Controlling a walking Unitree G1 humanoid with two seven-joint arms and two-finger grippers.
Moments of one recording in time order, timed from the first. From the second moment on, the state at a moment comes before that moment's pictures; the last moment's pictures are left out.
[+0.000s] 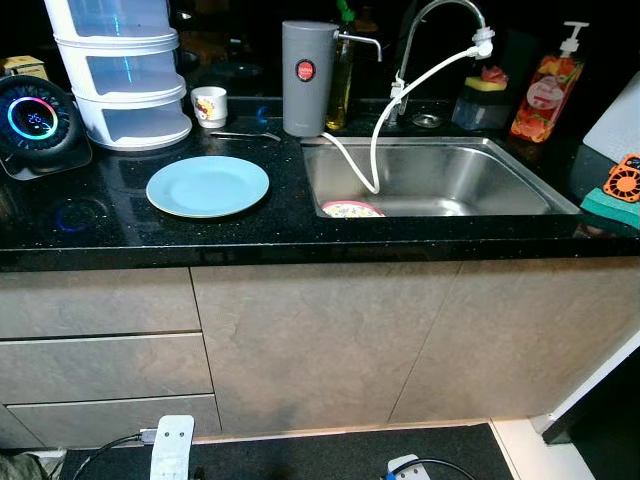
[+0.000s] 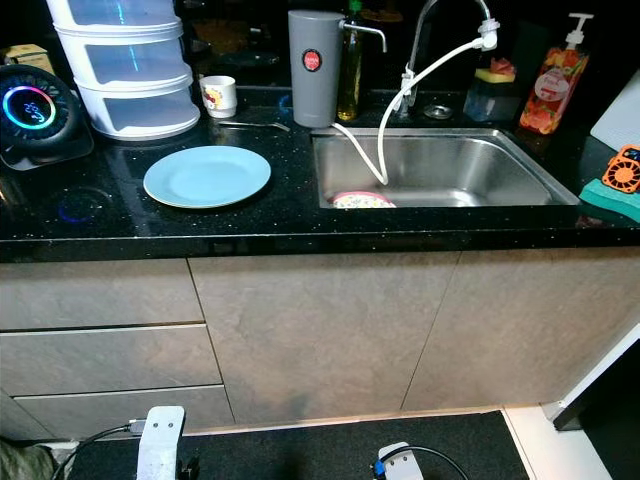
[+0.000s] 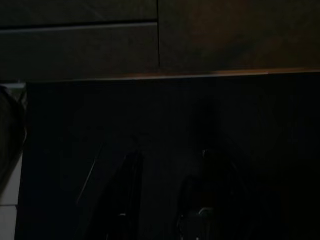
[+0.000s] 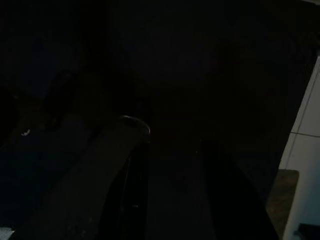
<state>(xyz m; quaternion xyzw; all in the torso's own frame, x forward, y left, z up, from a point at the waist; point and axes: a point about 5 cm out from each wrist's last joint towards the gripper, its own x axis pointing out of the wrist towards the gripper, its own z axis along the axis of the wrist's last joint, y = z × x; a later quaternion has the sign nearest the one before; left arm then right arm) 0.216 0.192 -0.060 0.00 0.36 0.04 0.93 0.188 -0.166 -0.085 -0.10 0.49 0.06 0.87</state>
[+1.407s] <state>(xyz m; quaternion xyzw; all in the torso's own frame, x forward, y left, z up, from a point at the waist) 0.225 0.187 -0.055 0.02 0.35 0.01 0.94 0.177 -0.176 -0.089 -0.08 0.49 0.02 0.87</state>
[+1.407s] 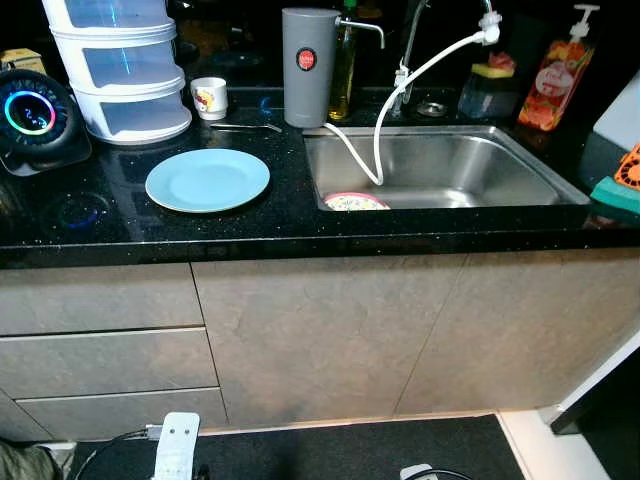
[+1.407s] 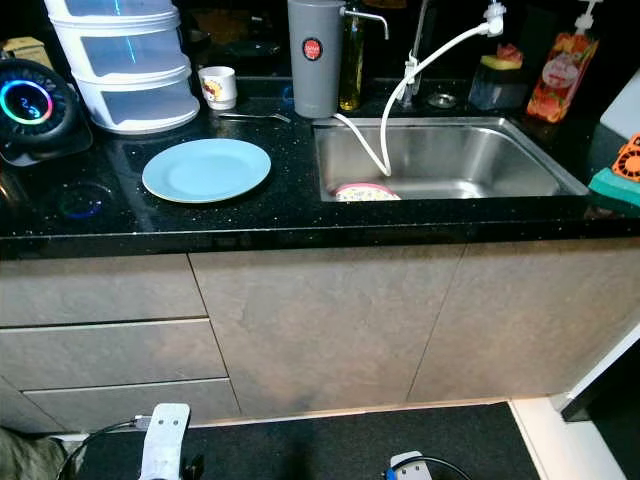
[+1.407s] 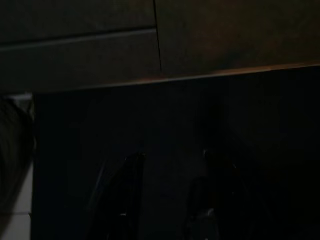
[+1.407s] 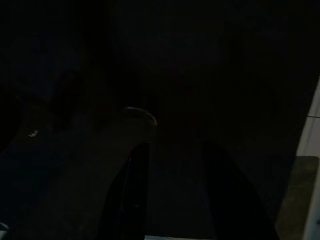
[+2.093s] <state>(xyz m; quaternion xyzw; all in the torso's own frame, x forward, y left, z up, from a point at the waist) 0.226 0.187 -0.055 0.01 0.35 0.02 0.94 0.184 -0.172 -0.086 -0.08 0.48 0.02 0.87</state>
